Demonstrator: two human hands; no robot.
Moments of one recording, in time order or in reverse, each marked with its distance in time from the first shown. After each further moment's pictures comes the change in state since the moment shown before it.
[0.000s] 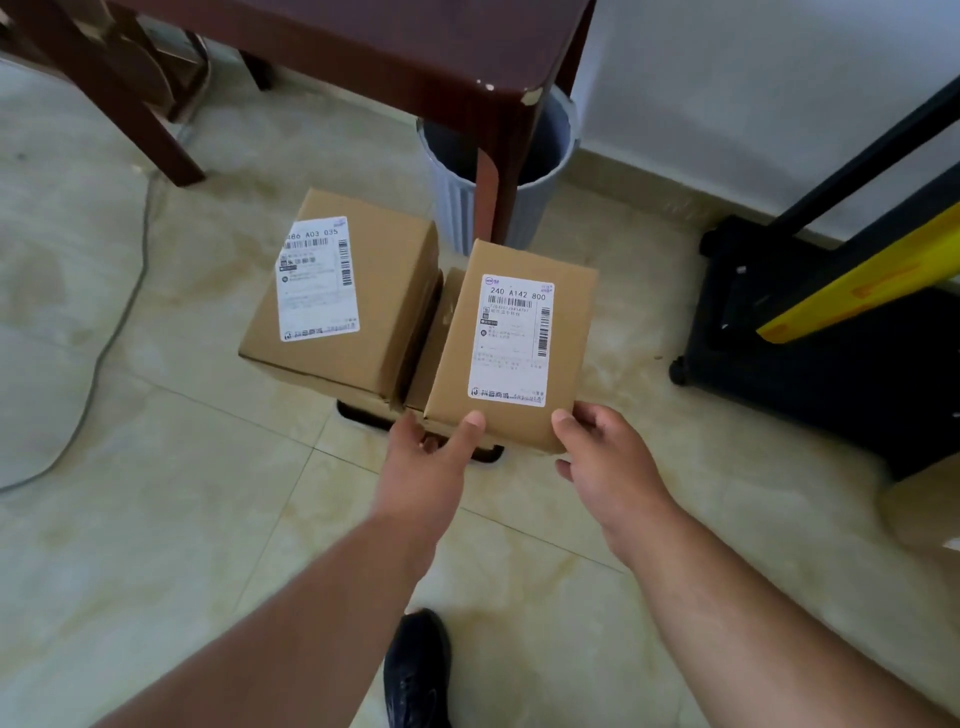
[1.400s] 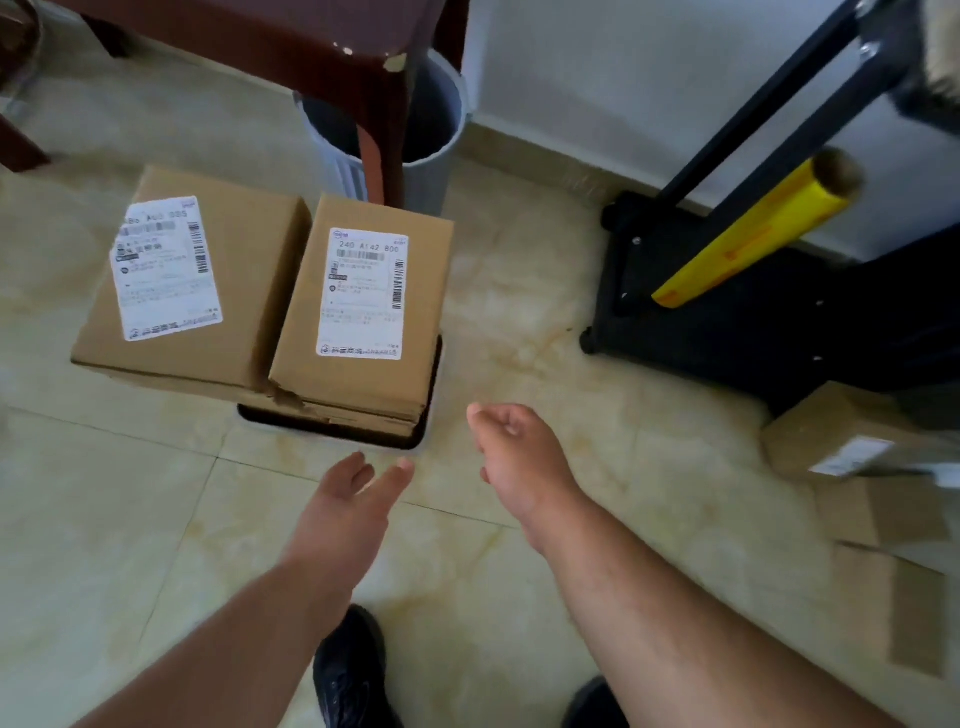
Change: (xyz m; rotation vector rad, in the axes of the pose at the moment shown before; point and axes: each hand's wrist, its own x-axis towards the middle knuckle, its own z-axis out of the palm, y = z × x) left_hand -0.026 -0.034 0.015 0.119 -0.110 -0.063; right_hand -0.012 0.016 -0.022 -0.043 0.031 0.101
